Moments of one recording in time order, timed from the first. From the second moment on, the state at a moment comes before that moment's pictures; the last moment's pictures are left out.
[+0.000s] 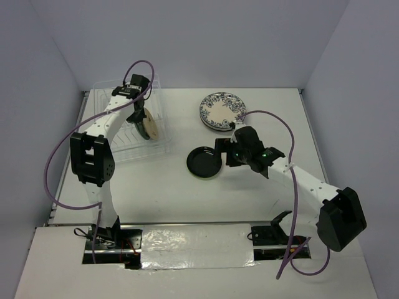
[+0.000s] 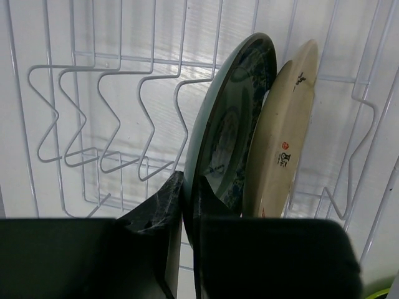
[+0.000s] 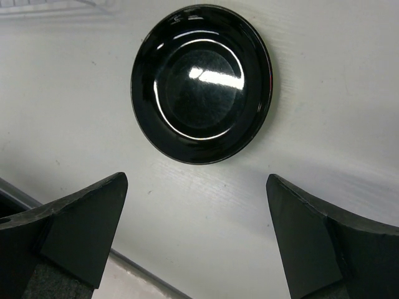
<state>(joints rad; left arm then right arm) -0.19 1.96 1.79 -0.92 -0.43 -0.40 0.56 1.23 0.82 -0.34 -0.09 0.46</state>
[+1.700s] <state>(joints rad) -0.22 1.03 0.91 -0.28 0.74 -0.58 0.74 1.08 0.81 0.16 -0.13 0.66</state>
